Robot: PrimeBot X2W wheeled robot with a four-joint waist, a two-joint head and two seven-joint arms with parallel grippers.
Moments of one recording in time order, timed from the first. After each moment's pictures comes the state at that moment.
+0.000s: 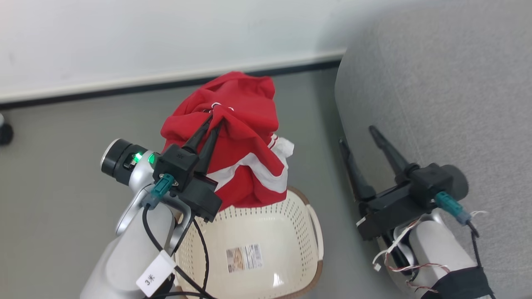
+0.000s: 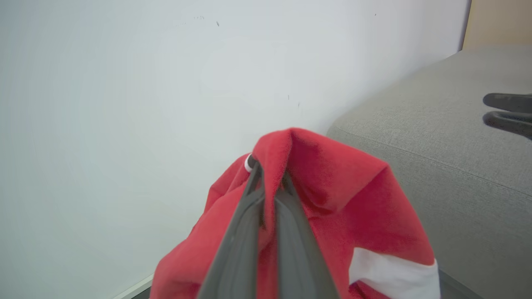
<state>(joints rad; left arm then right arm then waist) -0.58 0.09 -0.35 0.47 -0.06 -0.12 -0.25 -0.46 -0.10 0.34 0.36 0.19 0.11 -0.26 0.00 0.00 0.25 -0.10</state>
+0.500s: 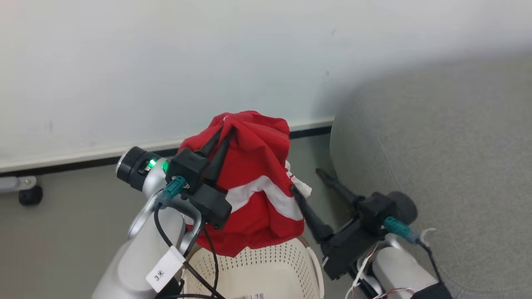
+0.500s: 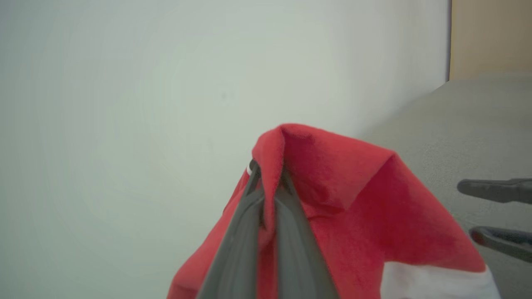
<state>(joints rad) -0.60 0.07 -0.39 0.55 -0.11 -0.12 -0.25 -0.46 -0.09 0.56 0.46 0.27 0.12 -0.26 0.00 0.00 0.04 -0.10</state>
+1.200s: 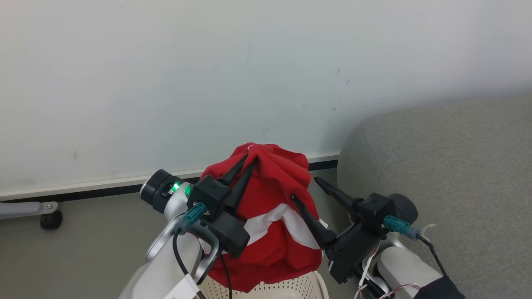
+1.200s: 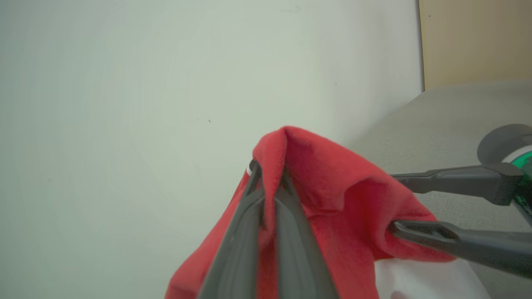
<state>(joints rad) -0.50 0.06 -0.47 0.46 -0.14 -0.13 -0.22 -0.51 -0.16 0.74 0.49 0.40 0.12 -0.26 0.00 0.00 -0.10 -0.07</state>
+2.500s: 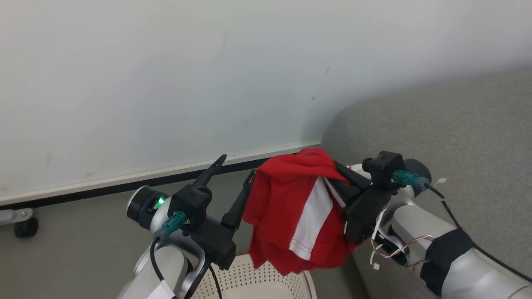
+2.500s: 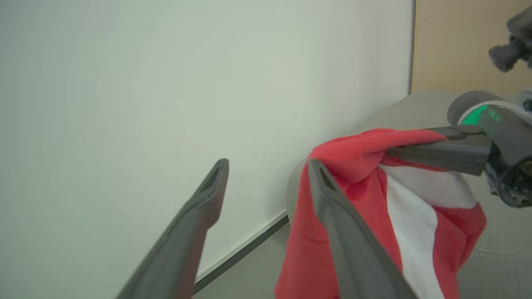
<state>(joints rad) -0.43 0.11 -0.45 0.38 -0.24 -0.12 -0.17 -0.78 -0.25 1.03 0.68 0.71 0.12 -0.26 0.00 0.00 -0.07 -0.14</state>
